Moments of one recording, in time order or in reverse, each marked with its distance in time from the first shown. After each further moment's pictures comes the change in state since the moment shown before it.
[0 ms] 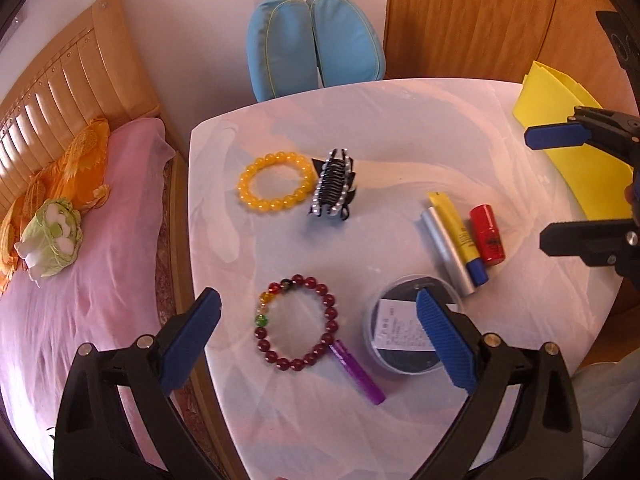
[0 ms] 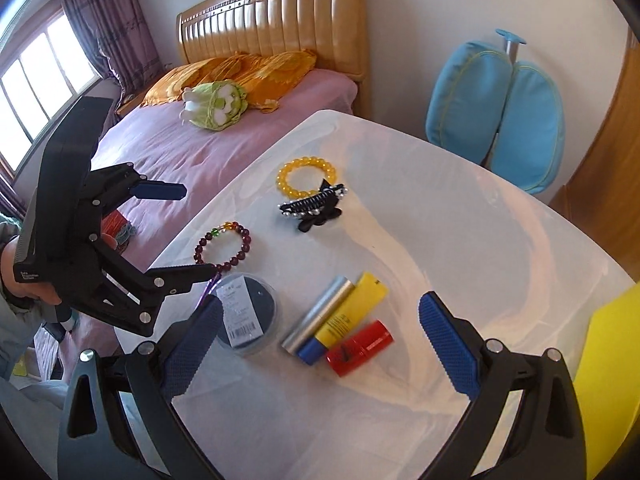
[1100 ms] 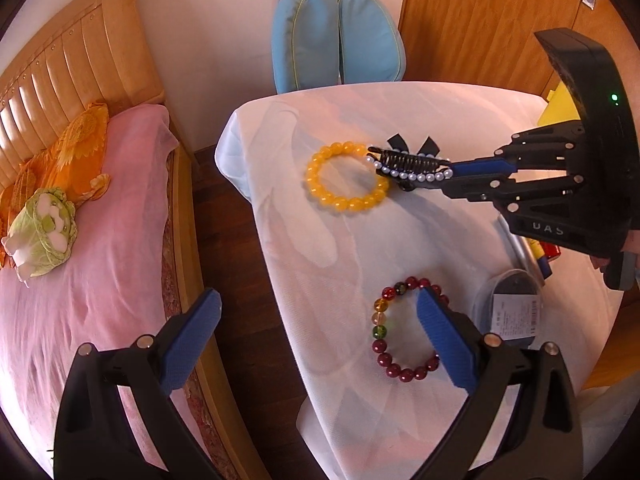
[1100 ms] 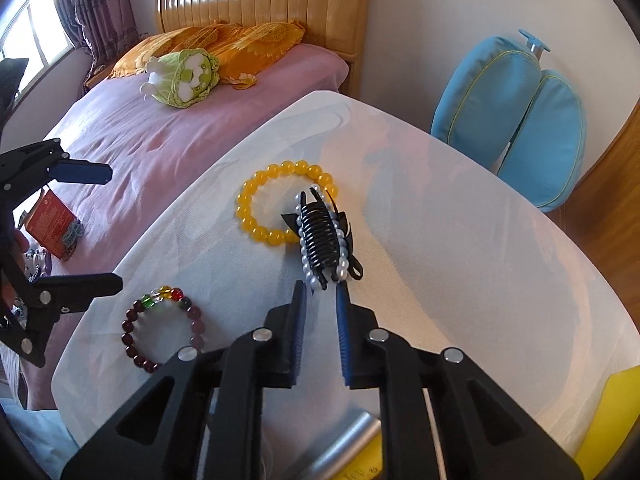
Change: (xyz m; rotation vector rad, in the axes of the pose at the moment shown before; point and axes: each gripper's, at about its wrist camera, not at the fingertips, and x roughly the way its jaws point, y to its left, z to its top) left arm 0.021 0.081 -0.004 -0.020 -0.007 -0.063; right arm 0.116 0.019 0.056 -0.034 0.061 -0.138
